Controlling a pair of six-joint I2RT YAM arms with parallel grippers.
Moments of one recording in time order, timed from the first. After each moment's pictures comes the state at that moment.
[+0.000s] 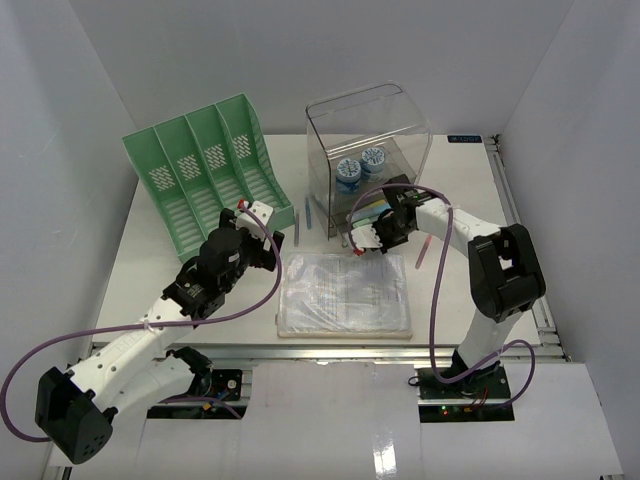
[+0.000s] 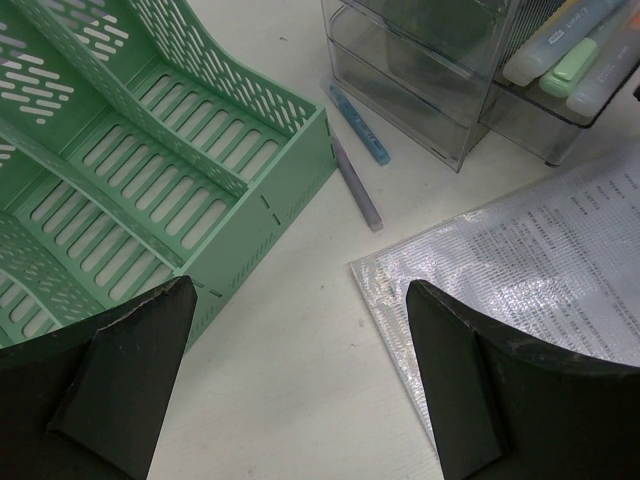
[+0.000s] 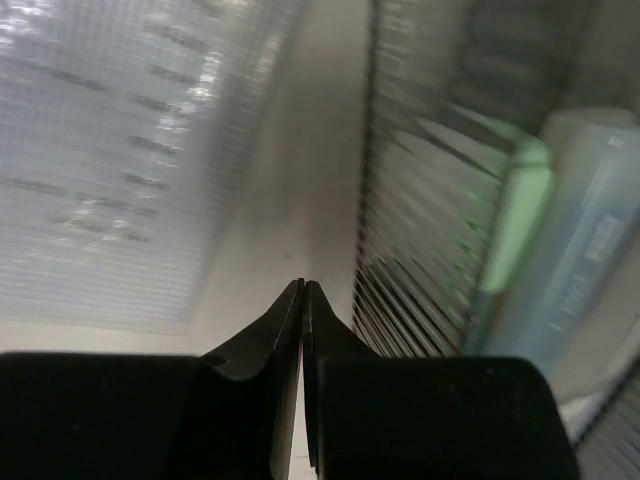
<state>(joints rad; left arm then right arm) -0.64 0.89 0.66 -0.08 -0.27 0.10 0.43 1.77 1.21 -0.70 -0.32 -1.65</state>
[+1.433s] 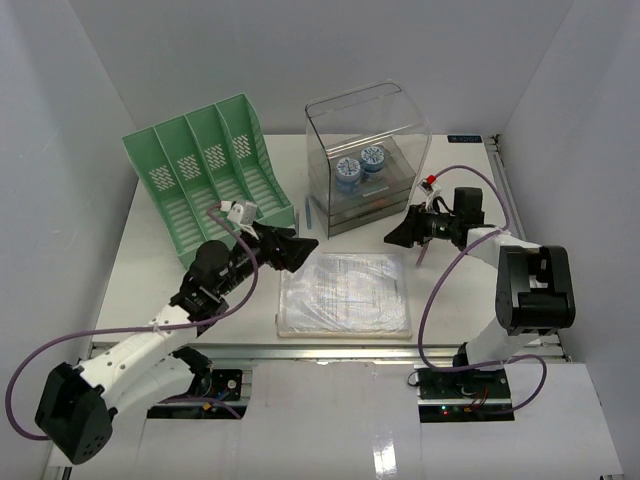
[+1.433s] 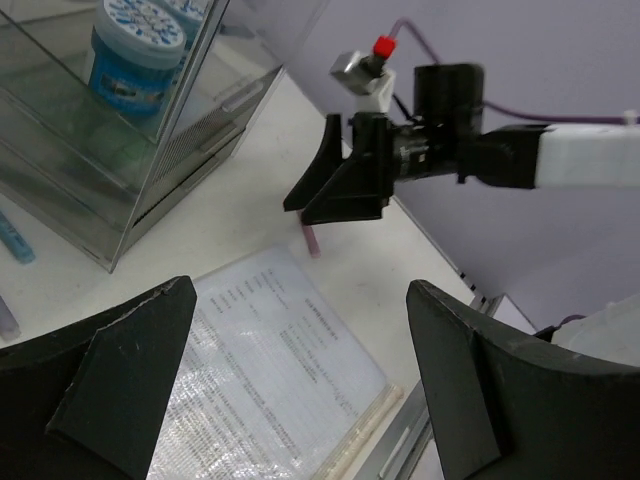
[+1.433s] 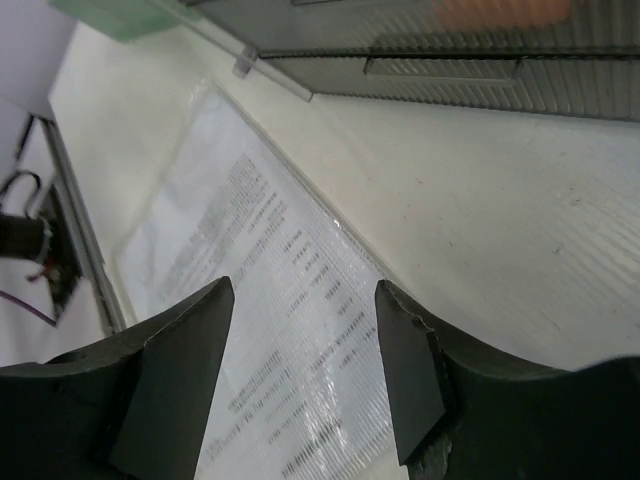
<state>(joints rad) -0.64 0.91 0.50 0.46 0.19 -0.56 0.04 1.61 0.83 0.03 -1.00 0.01</state>
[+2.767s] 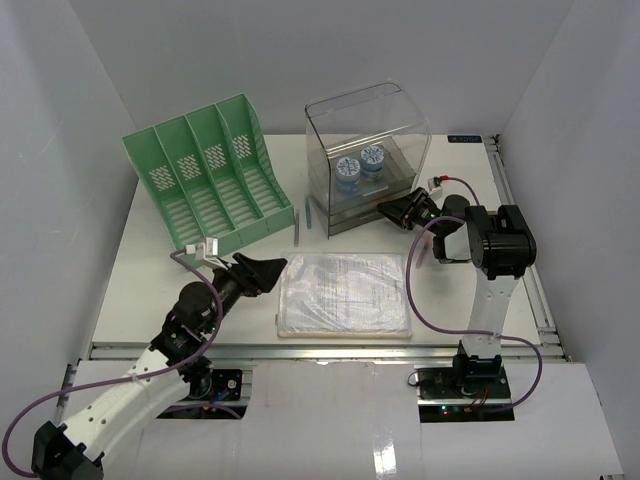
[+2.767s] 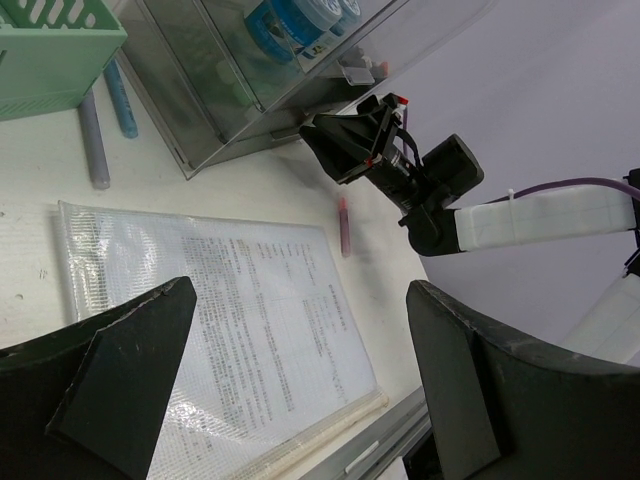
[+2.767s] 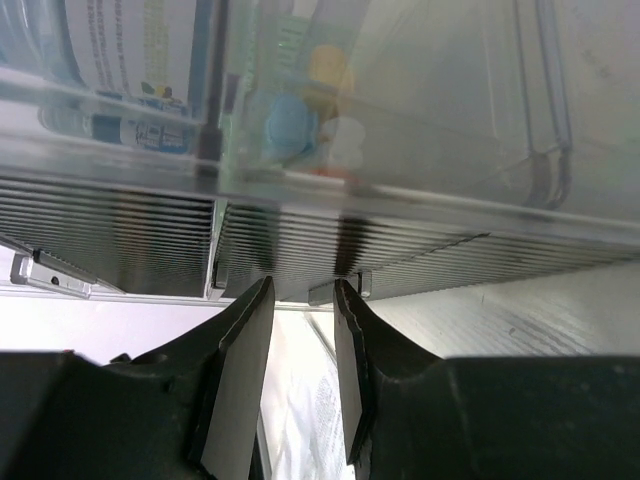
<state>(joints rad) -0.64 0.45 0.22 0.22 -0.09 -0.83 0.06 2.12 0.84 1.19 -0.83 1.19</state>
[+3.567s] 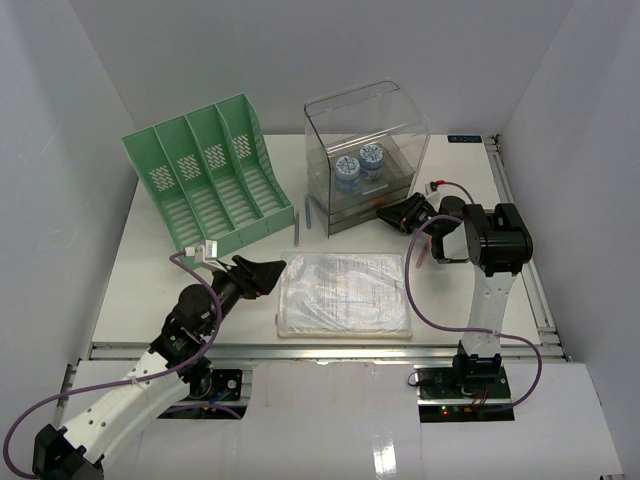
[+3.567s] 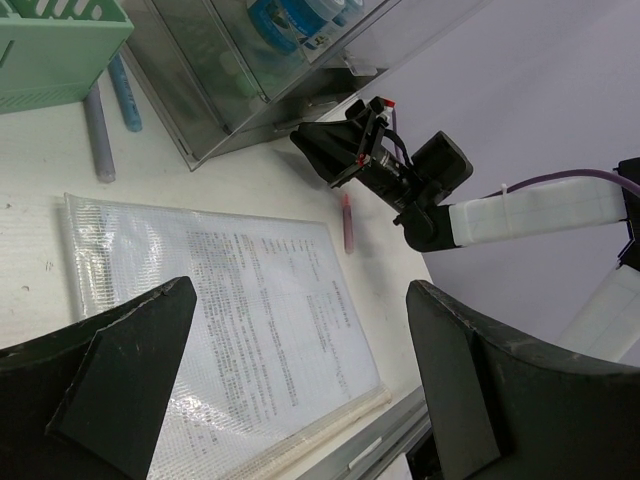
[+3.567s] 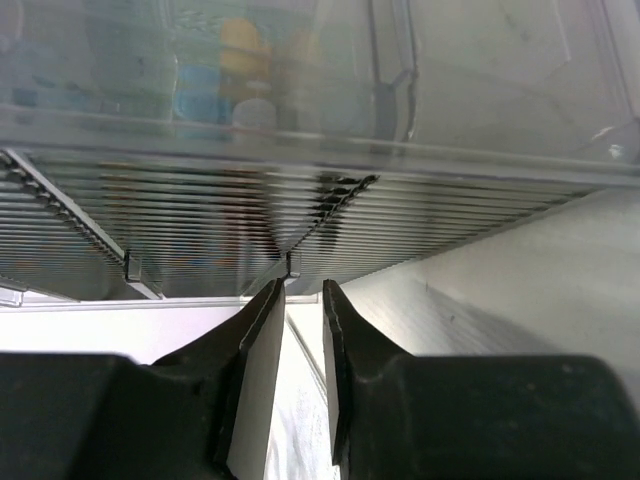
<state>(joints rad) -0.64 0.42 0.20 0.21 -0.09 -0.83 0.07 2.16 0.85 1.10 -0.81 1.15</state>
